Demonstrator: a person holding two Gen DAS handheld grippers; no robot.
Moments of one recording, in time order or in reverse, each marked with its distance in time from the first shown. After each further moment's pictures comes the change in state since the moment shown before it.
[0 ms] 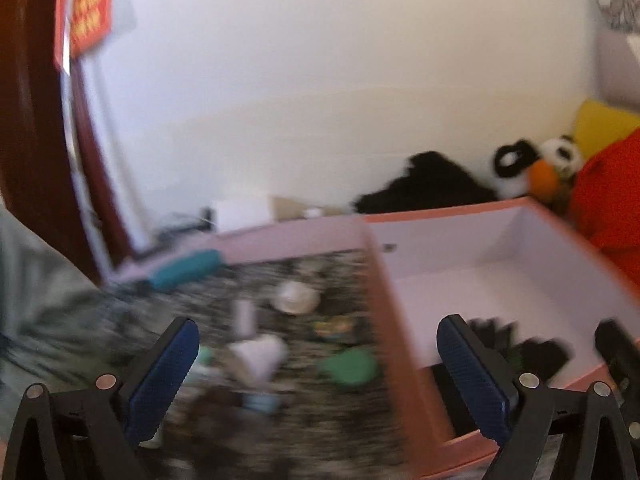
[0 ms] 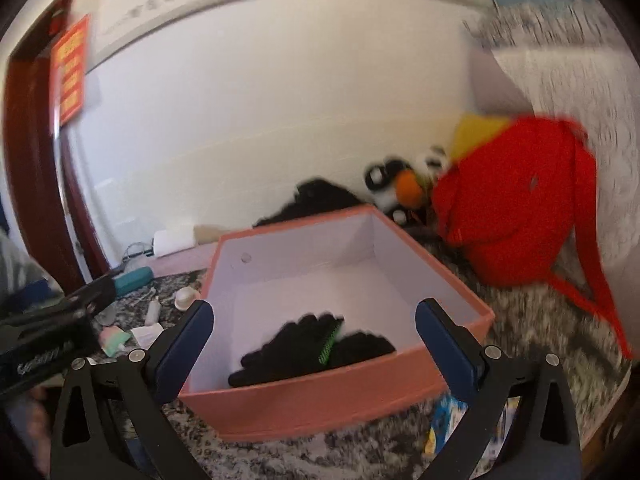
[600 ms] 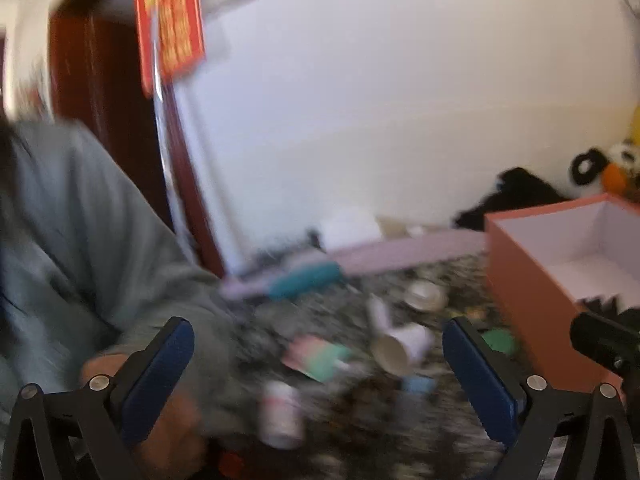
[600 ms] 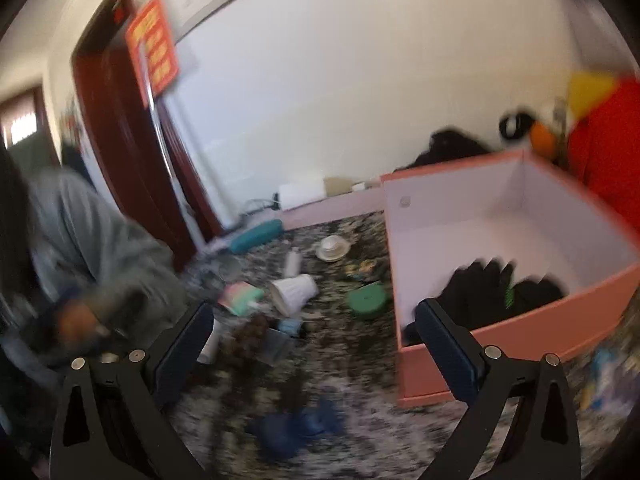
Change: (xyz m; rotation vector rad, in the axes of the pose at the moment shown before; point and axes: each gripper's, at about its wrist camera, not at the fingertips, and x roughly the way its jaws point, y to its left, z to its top) left arm -0.036 0.087 -0.065 0.075 -0.170 0.302; right arm 0.008 0.120 -0.033 -0.009 0.146 0.353
